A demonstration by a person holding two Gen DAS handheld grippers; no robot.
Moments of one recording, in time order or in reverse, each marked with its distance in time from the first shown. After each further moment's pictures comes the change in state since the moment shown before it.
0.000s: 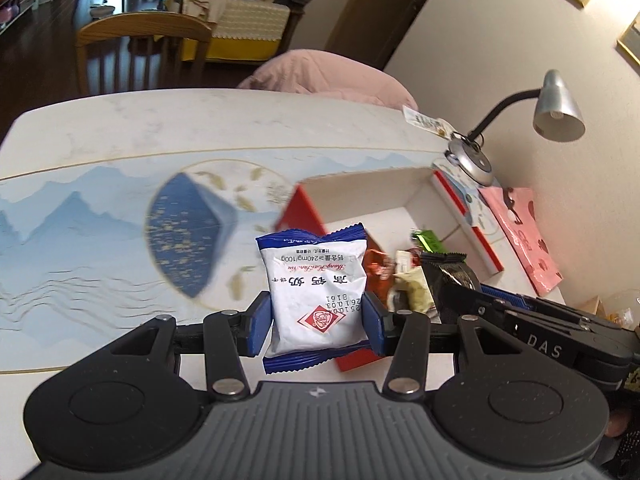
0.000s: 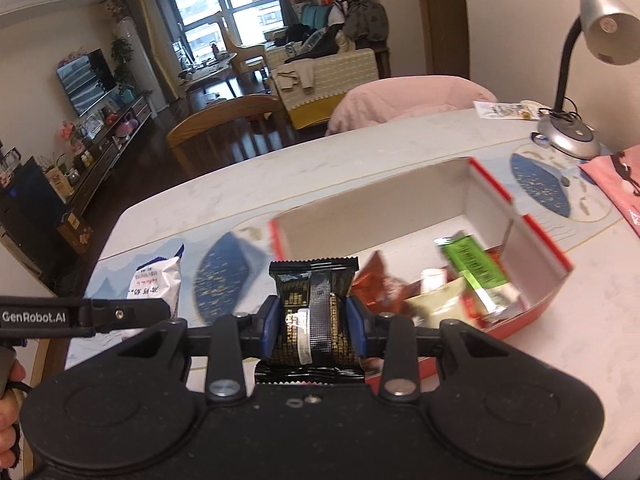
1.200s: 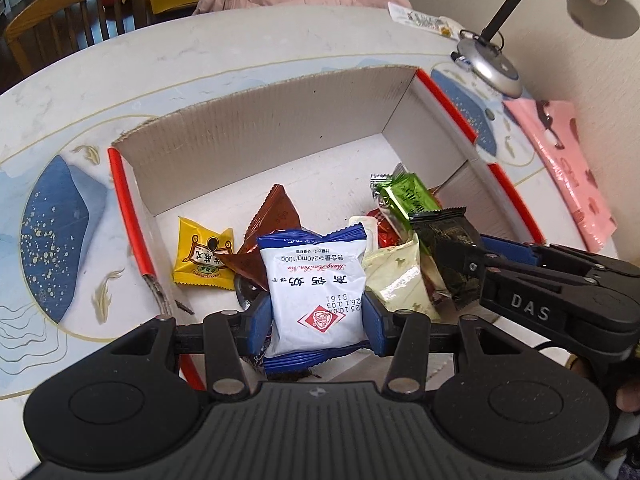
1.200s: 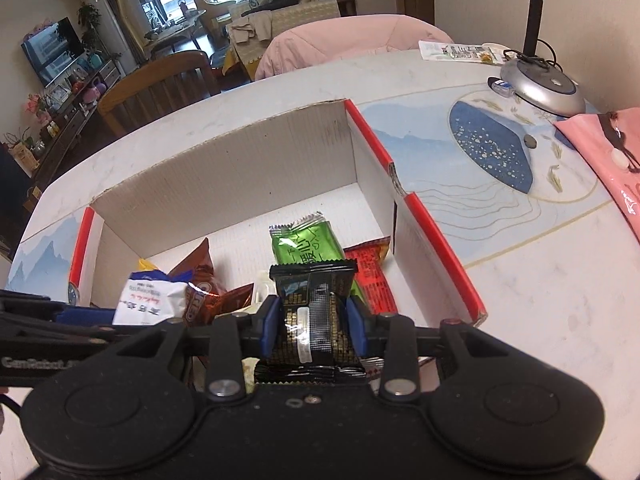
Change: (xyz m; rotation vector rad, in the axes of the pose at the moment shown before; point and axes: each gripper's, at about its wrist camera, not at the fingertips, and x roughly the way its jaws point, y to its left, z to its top) left arm 0.178 -0.118 0.017 0.106 0.237 0.135; right arm 0.086 -0.152 0.015 0.001 0.150 -0.037
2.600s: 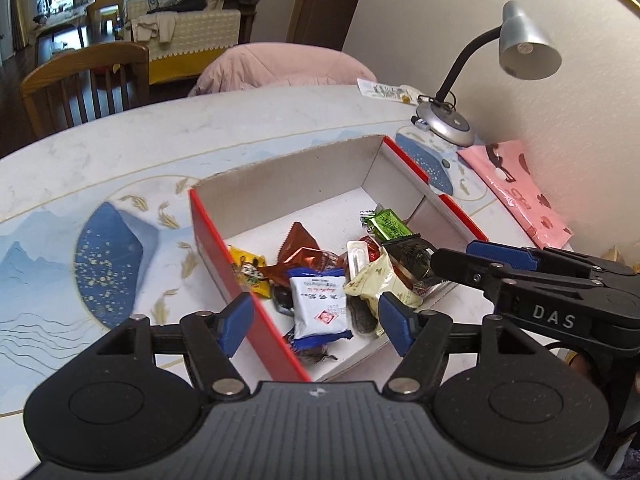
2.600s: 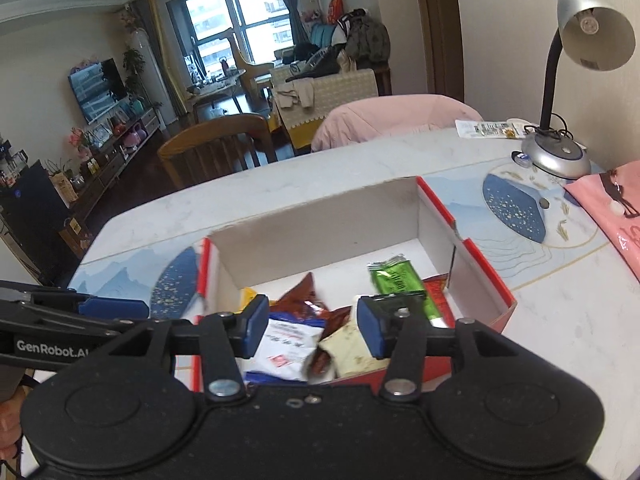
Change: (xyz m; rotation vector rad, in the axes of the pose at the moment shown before) left arm -0.108 0.043 -0.056 0.077 -0.250 -0.076; right arm -0.092 0.071 -0.031 -0.045 -0.220 0.074
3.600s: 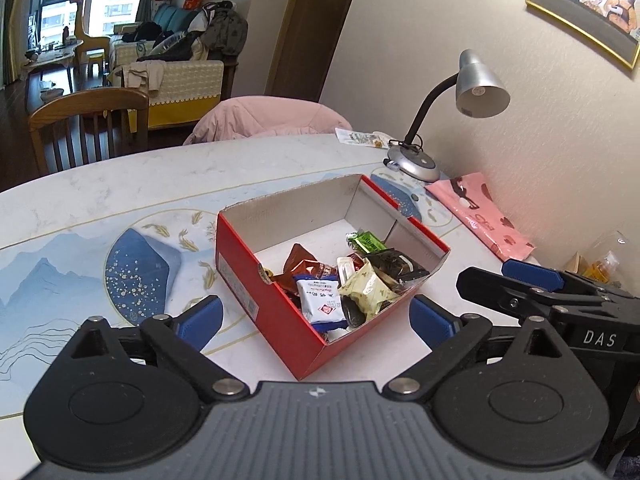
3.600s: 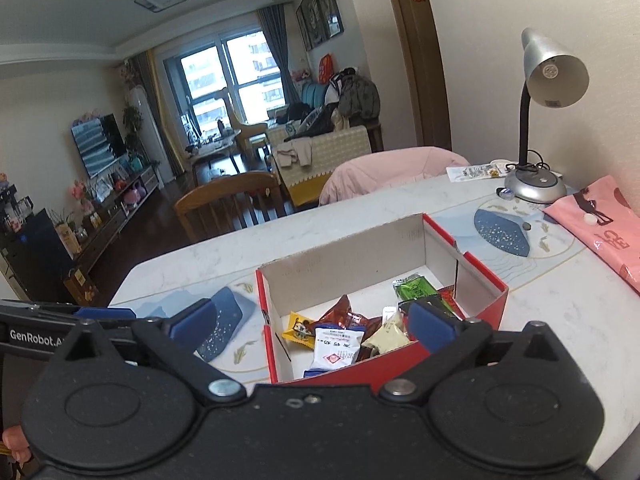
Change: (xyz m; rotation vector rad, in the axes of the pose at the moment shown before) left arm -0.087 0.027 -0.043 0.038 -0.161 -0.076; right arm -0.073 0.049 -0.041 0.043 -0.201 -0.027
